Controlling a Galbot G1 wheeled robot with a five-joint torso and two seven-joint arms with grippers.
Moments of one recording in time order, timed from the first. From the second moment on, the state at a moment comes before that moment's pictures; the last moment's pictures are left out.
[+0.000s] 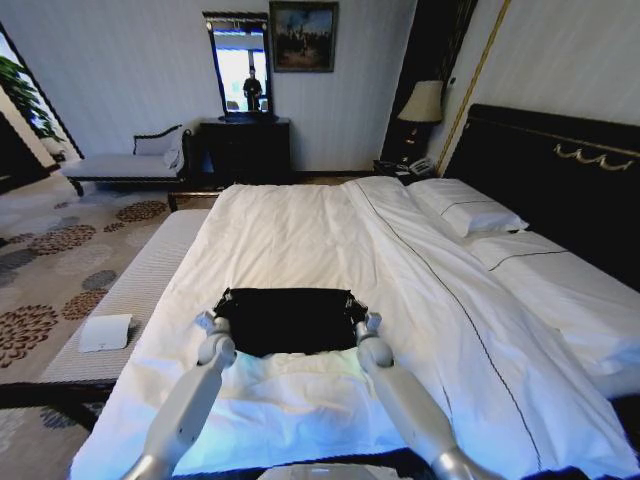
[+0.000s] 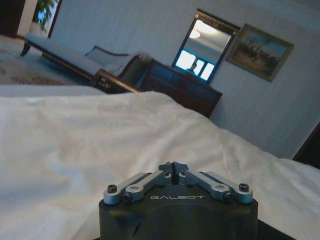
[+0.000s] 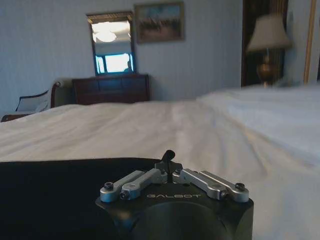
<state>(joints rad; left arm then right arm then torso) 1.04 -1.23 -0.33 -1.44 -0.82 -0.18 -0.27 -1.00 1.32 0.15 1.39 0.32 0.14 0.22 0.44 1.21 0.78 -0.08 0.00</state>
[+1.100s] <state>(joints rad) 1.28 -1.19 -0.38 -1.59 -0.69 -0.23 -0.26 -1.30 1.33 0.19 1.55 0.09 0.25 0.26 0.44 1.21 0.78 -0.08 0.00</state>
